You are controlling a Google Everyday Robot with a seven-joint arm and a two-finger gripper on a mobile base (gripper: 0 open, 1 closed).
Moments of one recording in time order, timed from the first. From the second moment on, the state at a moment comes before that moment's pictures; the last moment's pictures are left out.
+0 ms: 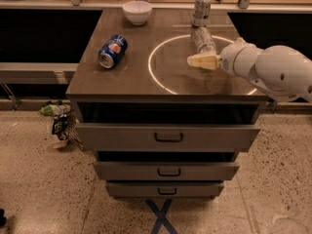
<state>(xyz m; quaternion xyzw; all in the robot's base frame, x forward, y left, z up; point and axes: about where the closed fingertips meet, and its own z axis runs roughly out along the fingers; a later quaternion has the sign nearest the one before) 0.732 -0.201 0.877 -0.20 0.77 0.05 0.60</state>
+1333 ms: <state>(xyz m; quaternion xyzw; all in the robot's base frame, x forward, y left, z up) 0.754 -0.188 0.859 -0.20 0.78 0.05 0.59</state>
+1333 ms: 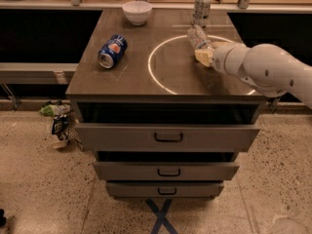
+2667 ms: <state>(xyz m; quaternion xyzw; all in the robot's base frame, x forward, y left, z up) 0.839 -0.118 0.890 -0.30 0.74 0.09 0.59</state>
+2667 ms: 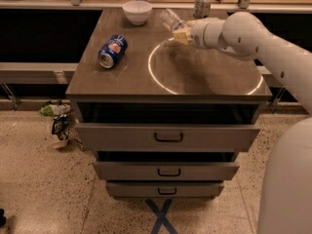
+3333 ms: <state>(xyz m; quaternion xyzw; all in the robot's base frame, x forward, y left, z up) 0.864 -0.080 0.879 -0.33 0.73 0.12 0.58</state>
